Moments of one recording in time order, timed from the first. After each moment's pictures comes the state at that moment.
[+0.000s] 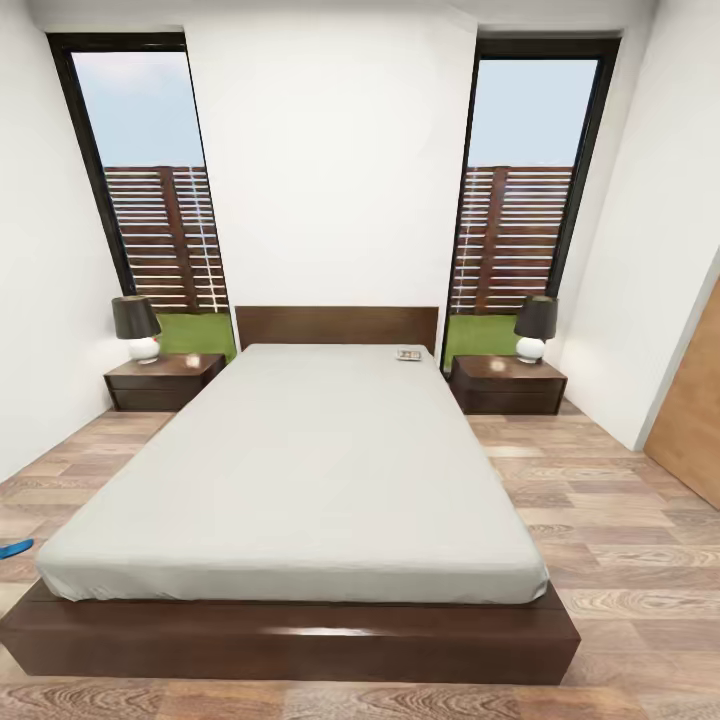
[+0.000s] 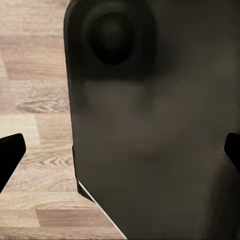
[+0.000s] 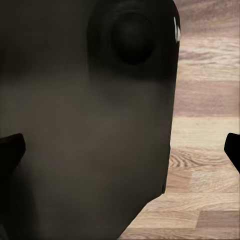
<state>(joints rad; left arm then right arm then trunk) 0.00 0.00 0.00 0.00 0.00 0.00 0.00 0.00 0.00 0.00 0.00 0.00 0.00 0.00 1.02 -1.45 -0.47</state>
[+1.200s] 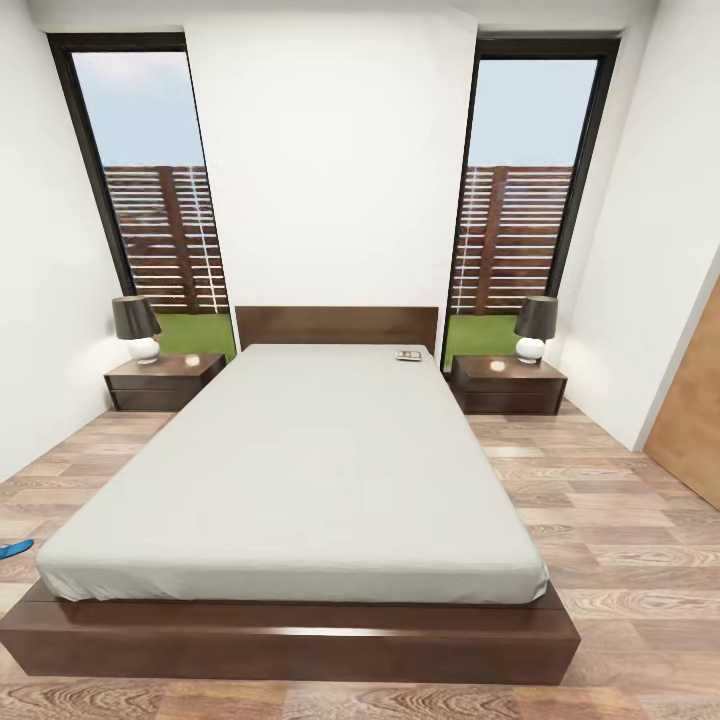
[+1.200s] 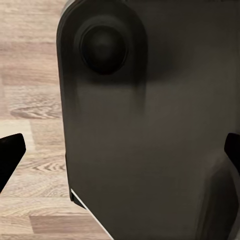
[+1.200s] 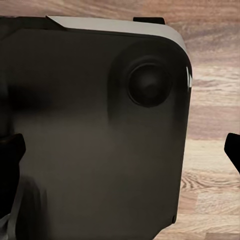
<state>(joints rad) 0.00 -0.01 0.01 -0.02 0.01 0.00 -0.01 -0.05 0.02 0.01 -0.01 0.00 0.00 0.00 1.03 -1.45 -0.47</state>
